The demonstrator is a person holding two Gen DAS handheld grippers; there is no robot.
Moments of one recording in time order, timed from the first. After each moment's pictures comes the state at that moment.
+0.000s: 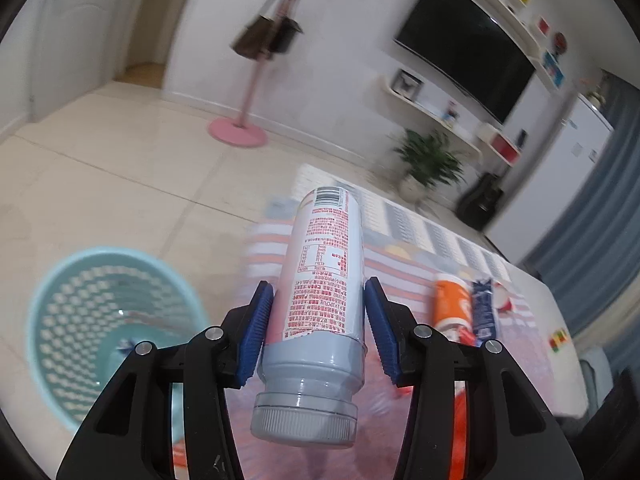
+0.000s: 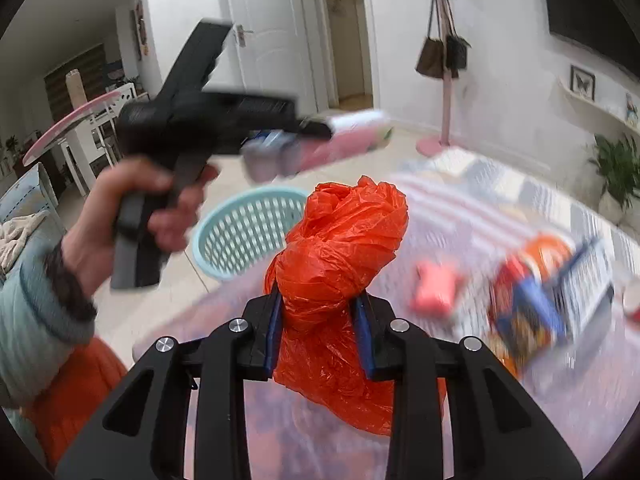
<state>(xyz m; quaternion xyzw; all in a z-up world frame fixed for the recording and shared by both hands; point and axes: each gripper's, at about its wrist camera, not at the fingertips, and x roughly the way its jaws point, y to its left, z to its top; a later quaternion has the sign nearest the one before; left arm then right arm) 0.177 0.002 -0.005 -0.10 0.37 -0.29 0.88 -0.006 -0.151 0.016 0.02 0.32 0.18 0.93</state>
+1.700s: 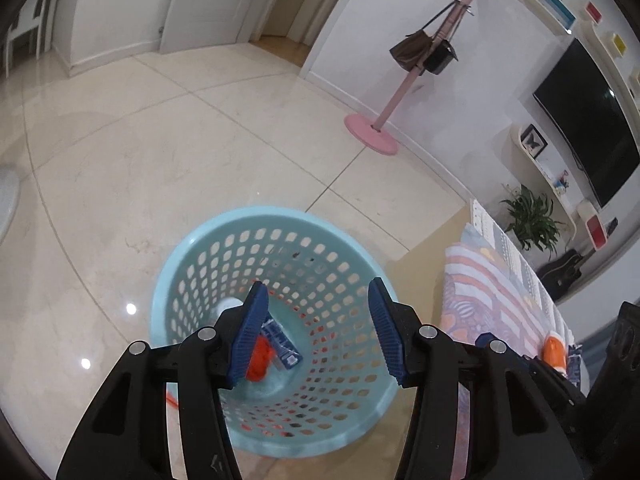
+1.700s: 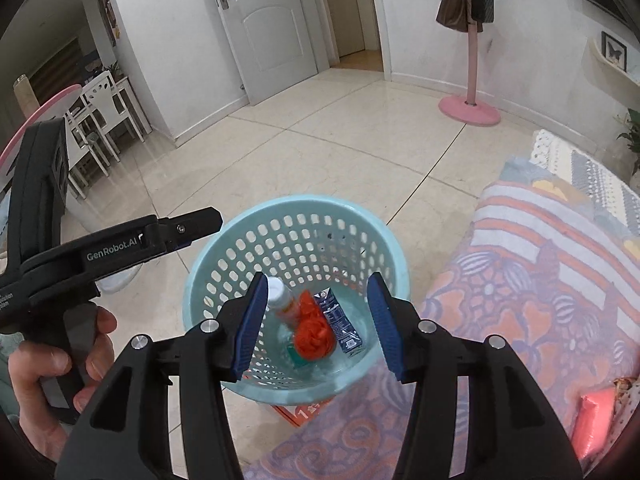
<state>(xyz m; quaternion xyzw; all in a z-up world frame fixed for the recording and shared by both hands) 0.215 0.166 -0.060 -0.19 0.42 -0.10 0.88 0.174 -0.022 -0.035 0.06 0.40 0.17 0.90</state>
